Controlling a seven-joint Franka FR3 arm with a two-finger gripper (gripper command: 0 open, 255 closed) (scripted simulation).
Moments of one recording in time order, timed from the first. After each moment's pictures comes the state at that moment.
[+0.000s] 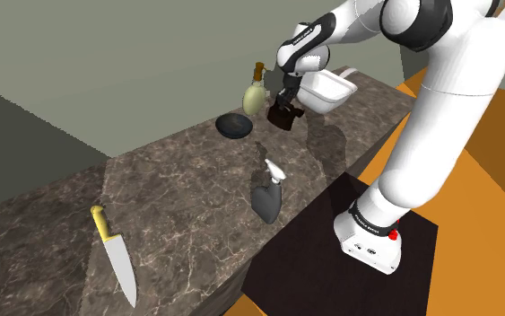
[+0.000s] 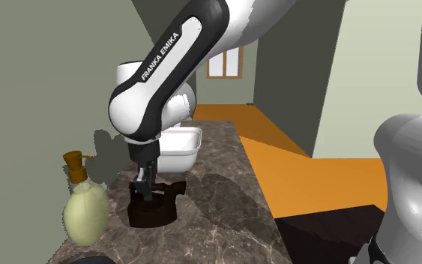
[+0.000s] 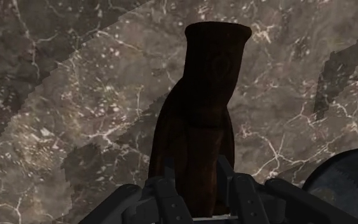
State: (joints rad) arm -0.20 0.28 -0.33 -2.12 0.12 2.42 -0.47
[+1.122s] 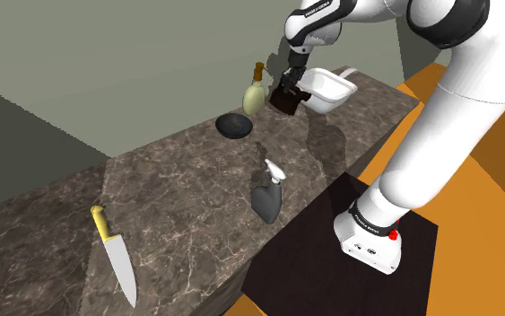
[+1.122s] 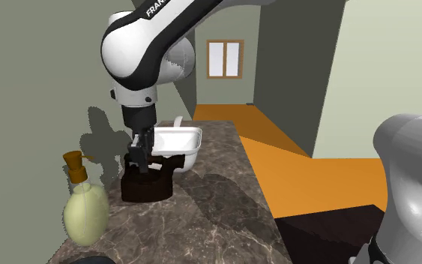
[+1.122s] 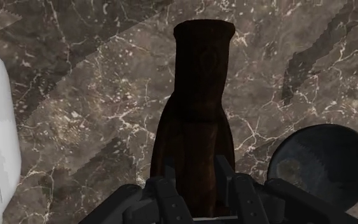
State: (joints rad) arm -0.18 0.15 -0.35 -2.05 0.05 2.21 -0.43
